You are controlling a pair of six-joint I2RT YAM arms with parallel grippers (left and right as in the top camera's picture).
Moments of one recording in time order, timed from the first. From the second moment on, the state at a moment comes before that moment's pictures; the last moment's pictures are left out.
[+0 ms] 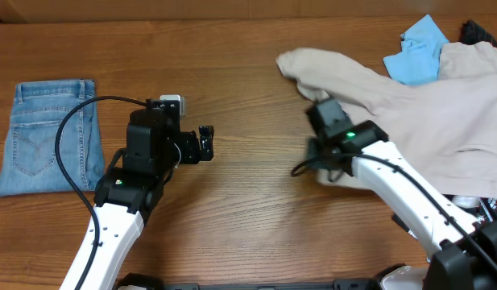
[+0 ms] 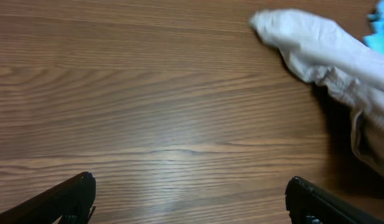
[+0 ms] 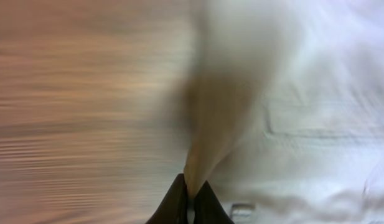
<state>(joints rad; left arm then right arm) -0.22 1.15 0.83 -0.39 0.09 -0.26 0.48 1.55 1.13 -0.87 0.12 0.50</state>
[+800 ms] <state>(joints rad) -0.26 1.20 0.83 -0.43 0.16 -0.26 0.53 1.39 1.23 -0.85 0.20 0.53</state>
